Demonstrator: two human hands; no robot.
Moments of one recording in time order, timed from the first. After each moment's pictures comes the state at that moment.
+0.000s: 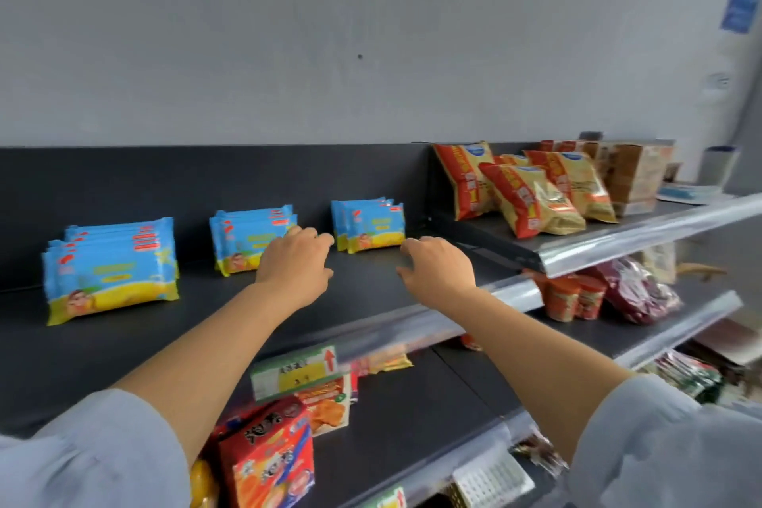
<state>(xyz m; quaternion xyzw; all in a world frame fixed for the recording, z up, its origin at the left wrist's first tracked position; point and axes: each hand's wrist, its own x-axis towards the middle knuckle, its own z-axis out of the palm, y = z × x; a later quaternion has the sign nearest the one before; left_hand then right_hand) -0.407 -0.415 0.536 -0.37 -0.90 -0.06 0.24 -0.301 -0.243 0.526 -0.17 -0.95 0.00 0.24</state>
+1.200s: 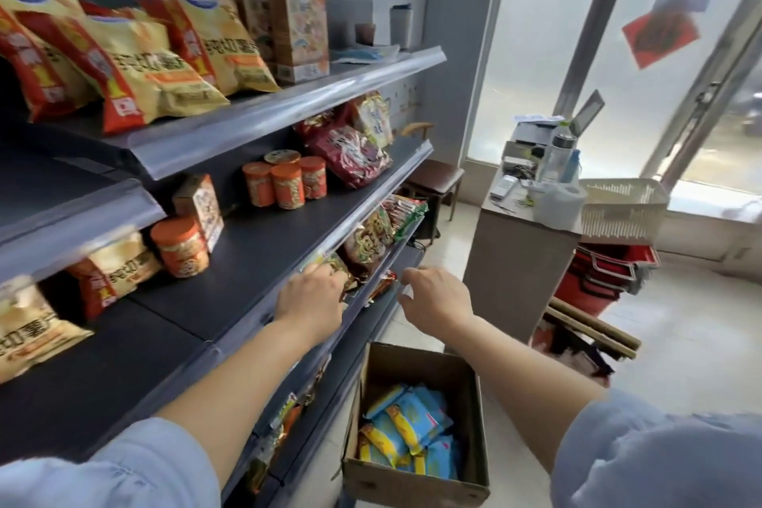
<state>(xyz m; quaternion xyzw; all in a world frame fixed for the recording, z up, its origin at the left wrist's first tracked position) -0.102 -0.066 0.355 -0.67 -0.74 -0.04 0.04 0.075 0.001 0.353 -0.49 -0.86 0.05 0.11</state>
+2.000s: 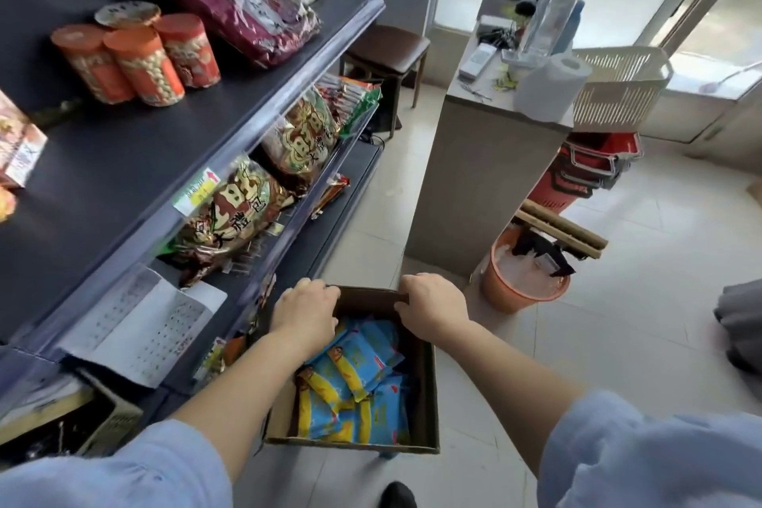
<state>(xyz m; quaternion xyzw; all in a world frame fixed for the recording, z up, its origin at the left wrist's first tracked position) -0.020 0.055 0.164 -0.69 -0.70 0.08 -0.15 0.165 0.103 0.174 -0.57 -0.80 0.17 -0.05</state>
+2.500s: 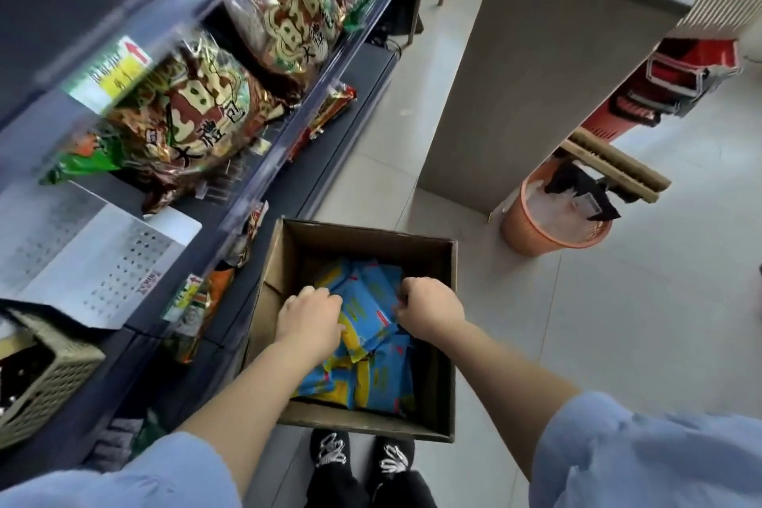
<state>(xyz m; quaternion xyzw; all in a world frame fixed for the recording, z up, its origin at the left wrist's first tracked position) 0.002 0.045 0.006 -0.65 -0.71 0.15 -0.24 0.169 0.107 0.004 -0.59 -0.73 0.30 -0.15</state>
